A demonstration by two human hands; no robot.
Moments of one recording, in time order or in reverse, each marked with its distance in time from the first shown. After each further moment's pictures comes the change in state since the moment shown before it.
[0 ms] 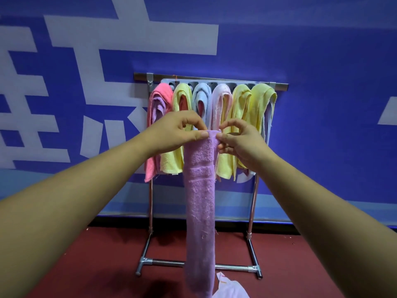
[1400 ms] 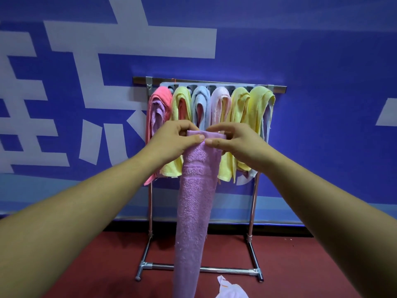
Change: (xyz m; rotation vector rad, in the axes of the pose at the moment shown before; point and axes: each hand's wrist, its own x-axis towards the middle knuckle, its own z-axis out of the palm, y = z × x) left_hand -0.007 -0.007 0.022 -0.308 0.196 -0.267; right_hand -0.012 -0.022 0.004 -0.540 -0.158 -0.154
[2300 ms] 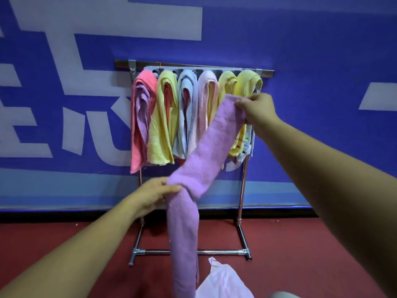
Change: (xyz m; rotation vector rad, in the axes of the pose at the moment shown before) left_hand -0.067 -0.142 0.056 -0.550 -0.279 -0.513; right_hand 0.041 0.049 -0.060 0.082 0.602 0.237
